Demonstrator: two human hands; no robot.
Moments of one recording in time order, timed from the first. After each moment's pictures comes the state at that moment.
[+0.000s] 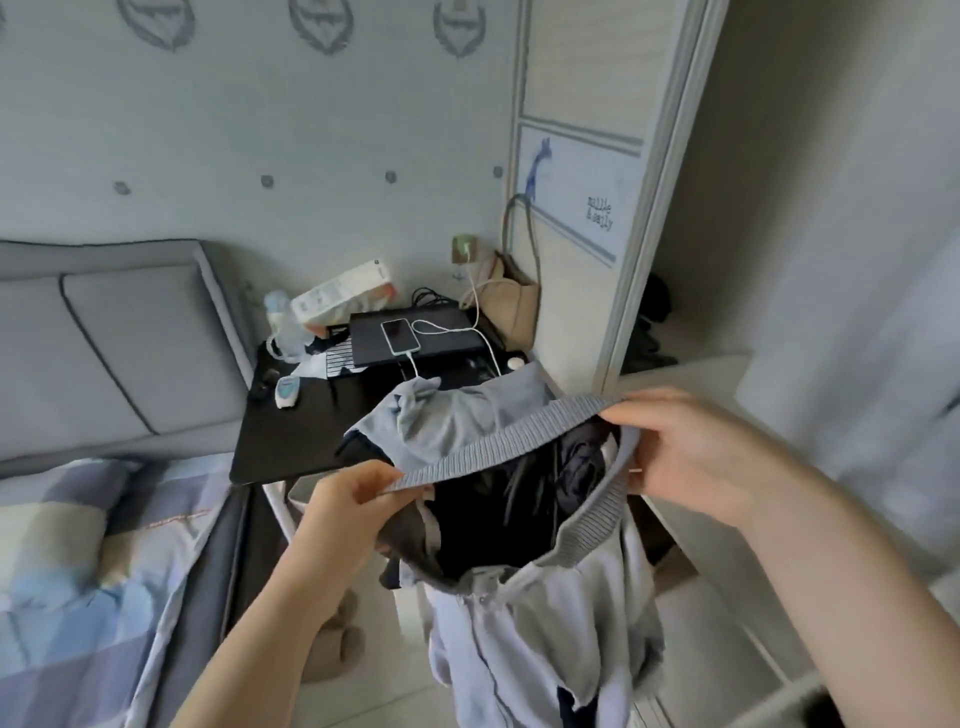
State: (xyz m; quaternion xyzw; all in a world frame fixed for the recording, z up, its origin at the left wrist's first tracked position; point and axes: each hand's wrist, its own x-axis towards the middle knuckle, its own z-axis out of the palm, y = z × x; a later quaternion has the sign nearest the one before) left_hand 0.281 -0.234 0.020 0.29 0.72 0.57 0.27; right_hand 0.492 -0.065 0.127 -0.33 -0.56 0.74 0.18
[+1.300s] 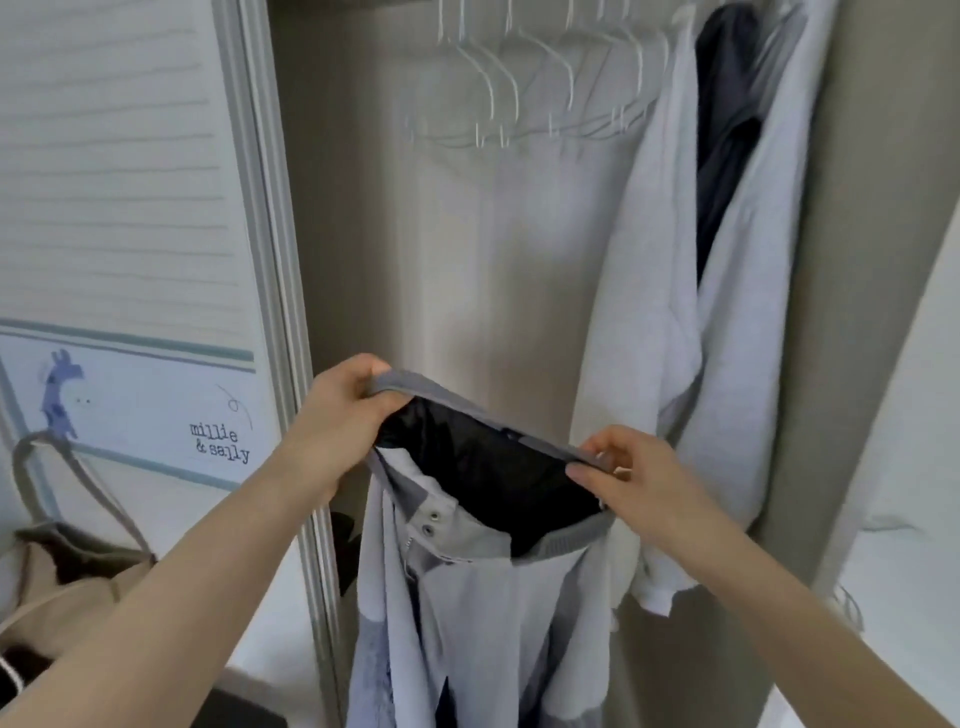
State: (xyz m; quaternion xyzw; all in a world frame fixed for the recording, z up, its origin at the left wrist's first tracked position) left_hand 0.303 0.238 0.224 0.68 0.40 0.48 0.38; right_hand 0.557 0.138 0.183 -0.66 -0.57 0.15 0.46
